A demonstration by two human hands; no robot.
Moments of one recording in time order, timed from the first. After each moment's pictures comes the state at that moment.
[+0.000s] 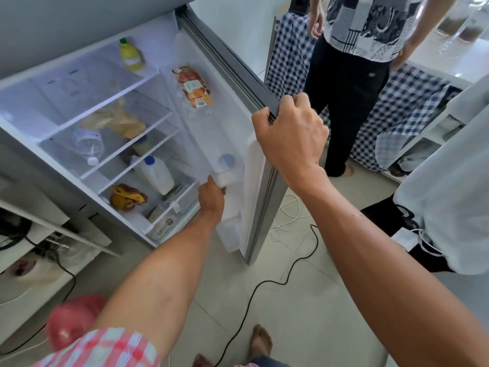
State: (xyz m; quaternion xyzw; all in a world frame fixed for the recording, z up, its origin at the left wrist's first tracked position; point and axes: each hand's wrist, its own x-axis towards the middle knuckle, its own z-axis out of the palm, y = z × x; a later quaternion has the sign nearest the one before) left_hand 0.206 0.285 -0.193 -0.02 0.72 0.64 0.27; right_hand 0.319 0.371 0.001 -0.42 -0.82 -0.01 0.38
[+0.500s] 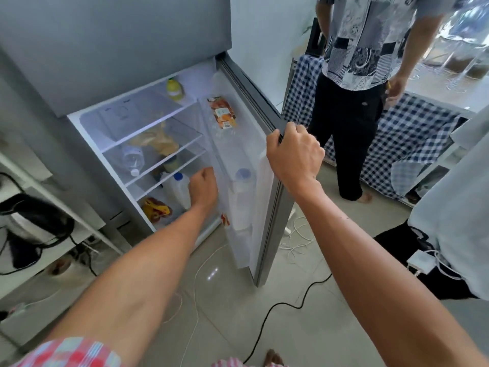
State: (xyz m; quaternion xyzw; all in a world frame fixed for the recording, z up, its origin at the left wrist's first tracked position) left_hand 0.170 0.204 -0.098 0.11 0.79 0.59 0.13; right_hand 0.309 0.326 0.009 -0.42 -0.84 0.01 0.35
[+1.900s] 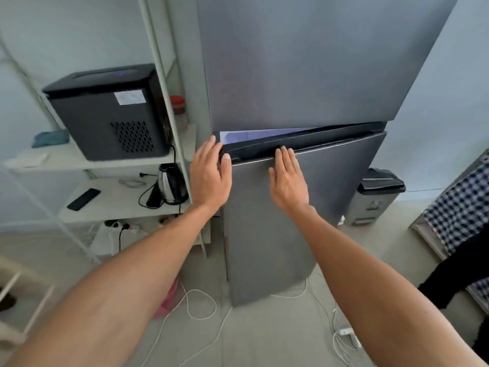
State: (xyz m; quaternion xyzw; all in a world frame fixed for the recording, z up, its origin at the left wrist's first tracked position) left_hand 0.077 0.087 -0.018 0.08 0.85 0.36 -0.37; right_hand 0.069 0.292 -0.049 0.07 -0.95 0.18 0.24
